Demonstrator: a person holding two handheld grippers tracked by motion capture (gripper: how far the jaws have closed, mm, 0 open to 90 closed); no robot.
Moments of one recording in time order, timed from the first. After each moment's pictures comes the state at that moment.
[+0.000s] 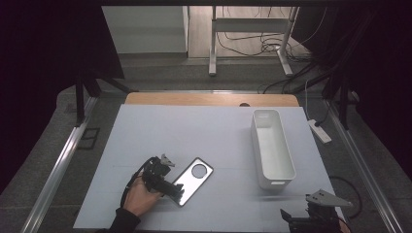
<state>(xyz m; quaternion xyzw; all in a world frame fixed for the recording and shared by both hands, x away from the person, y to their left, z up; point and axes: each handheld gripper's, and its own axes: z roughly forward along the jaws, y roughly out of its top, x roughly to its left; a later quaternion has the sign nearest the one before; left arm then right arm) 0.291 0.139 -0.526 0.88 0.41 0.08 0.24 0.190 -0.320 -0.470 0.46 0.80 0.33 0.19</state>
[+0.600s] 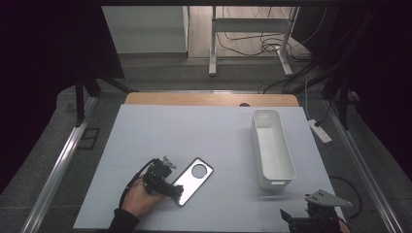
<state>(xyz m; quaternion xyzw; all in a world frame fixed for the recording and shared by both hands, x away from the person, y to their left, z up) 0.287 0.138 -0.523 0.88 0.41 0.07 0.23 0.190 -0.319 -0.470 0.46 0.80 0.33 0.19</state>
